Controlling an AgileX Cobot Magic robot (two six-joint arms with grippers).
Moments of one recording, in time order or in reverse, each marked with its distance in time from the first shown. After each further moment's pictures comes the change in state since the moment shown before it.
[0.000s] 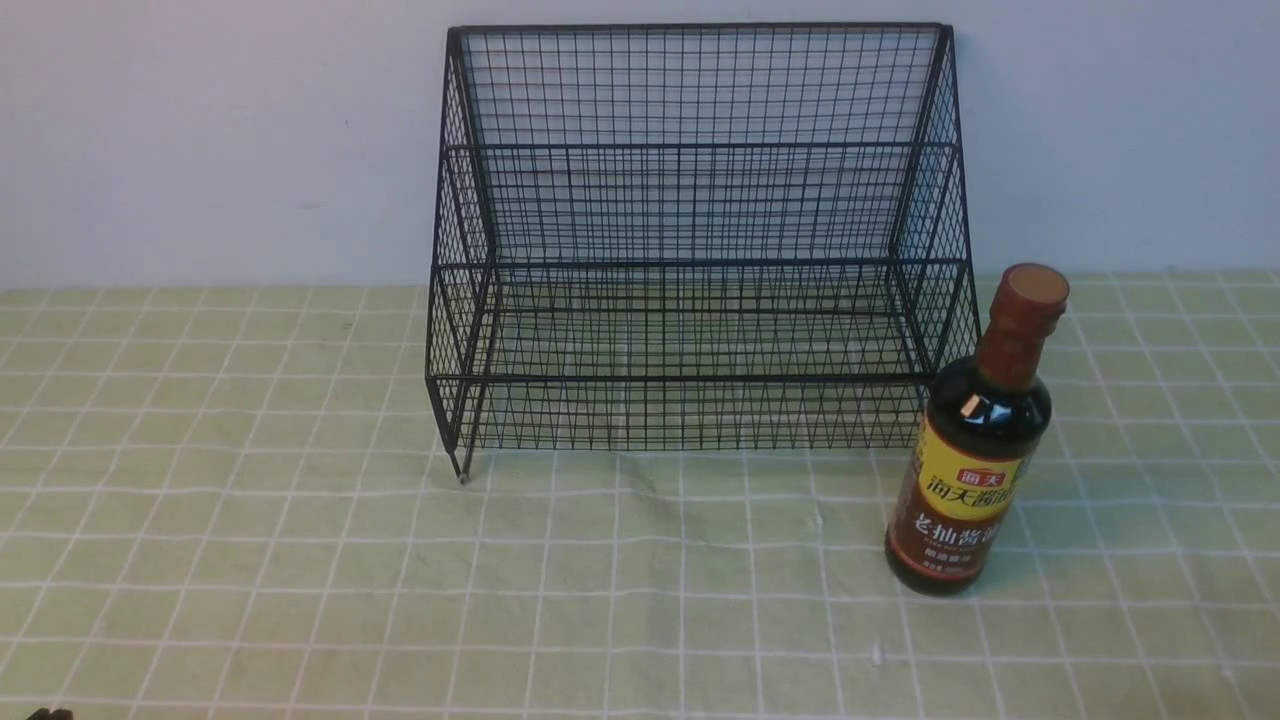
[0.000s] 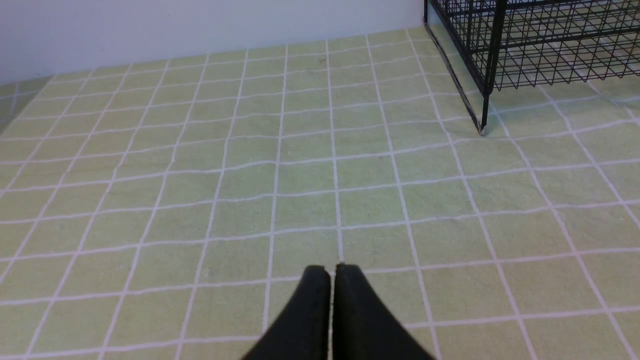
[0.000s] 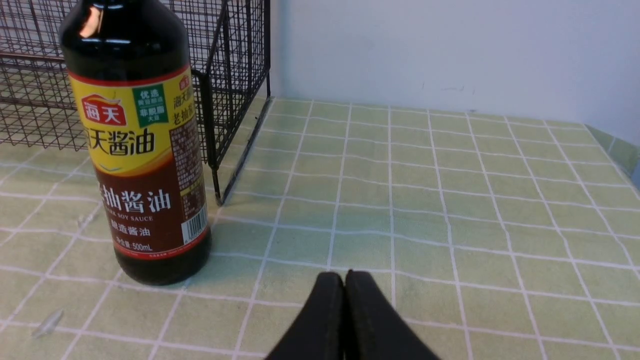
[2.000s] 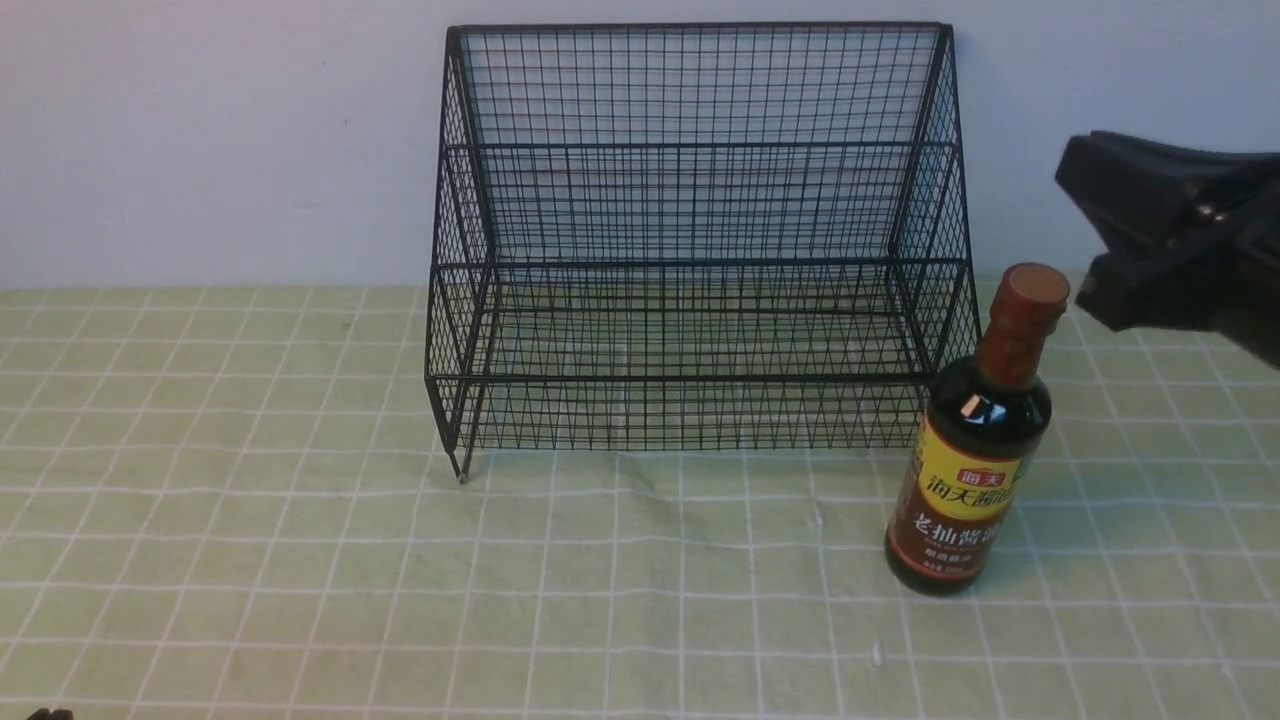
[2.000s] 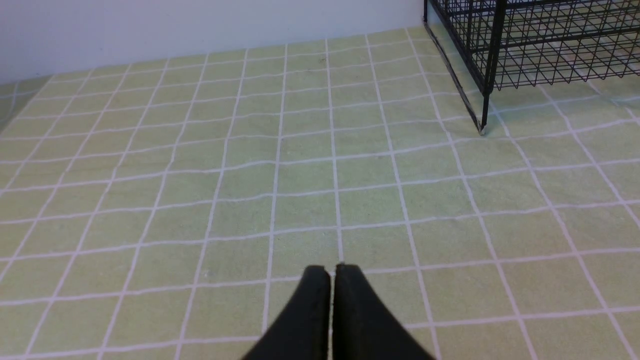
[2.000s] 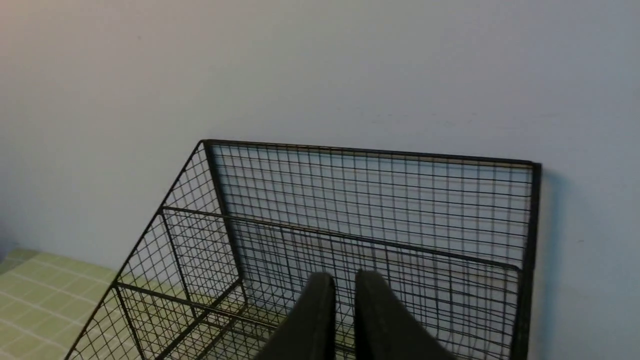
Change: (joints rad) right arm 0.161 1.133 -0.687 -0.425 -0.710 0.551; left arm 0.000 0.000 0.000 0.000 0.000 0.000
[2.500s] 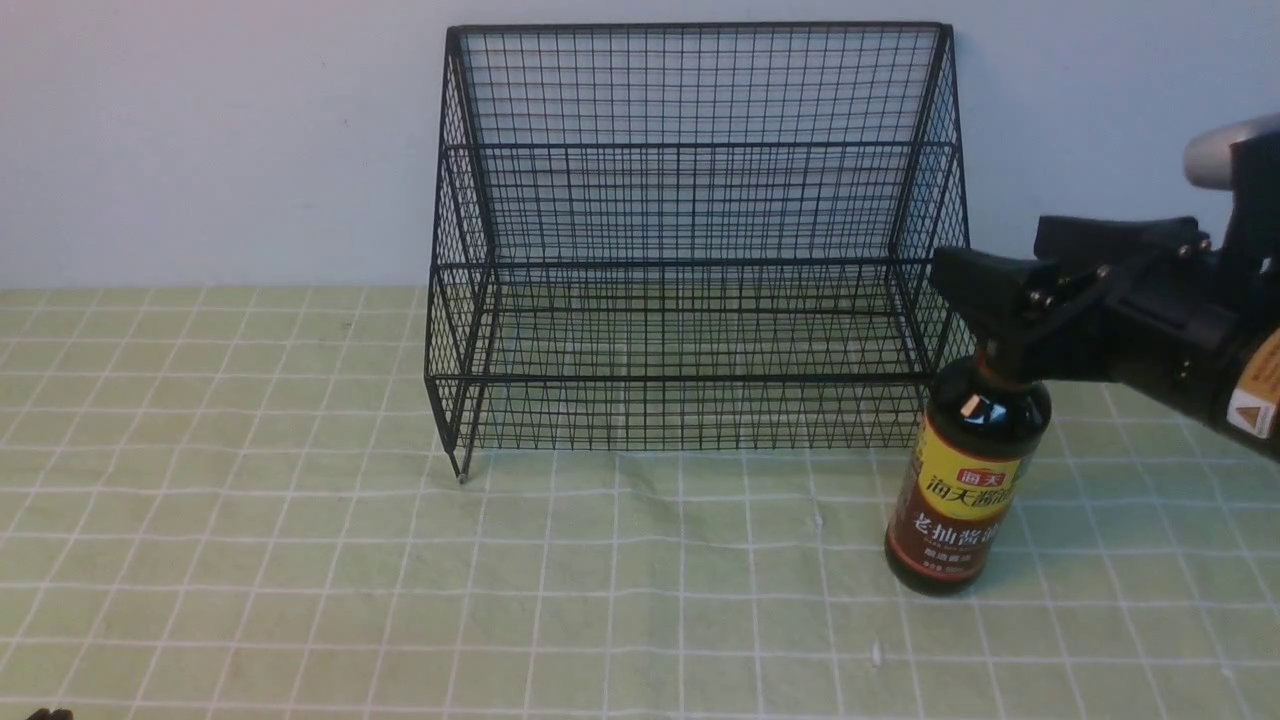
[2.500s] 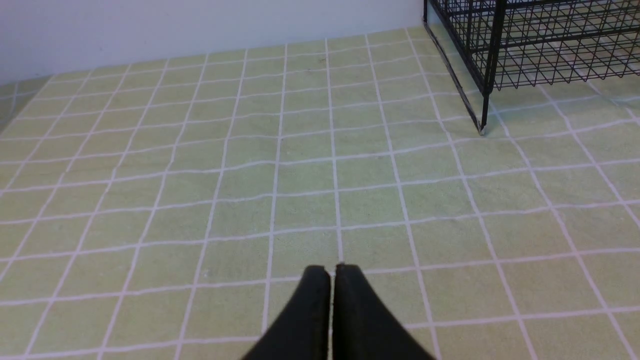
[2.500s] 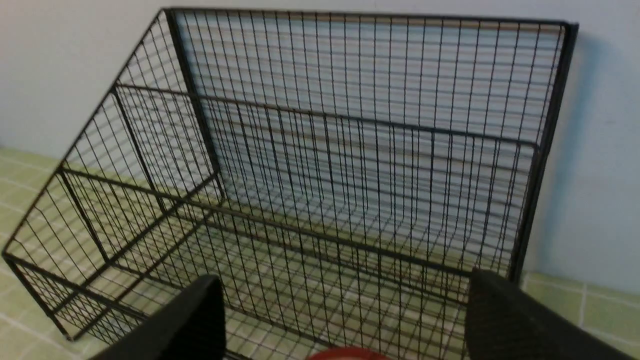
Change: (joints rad) right arm 0.000 0.177 -0.005 -0.032 0.050 -0.022; left arm 0.000 0.000 0.000 0.000 0.000 0.000
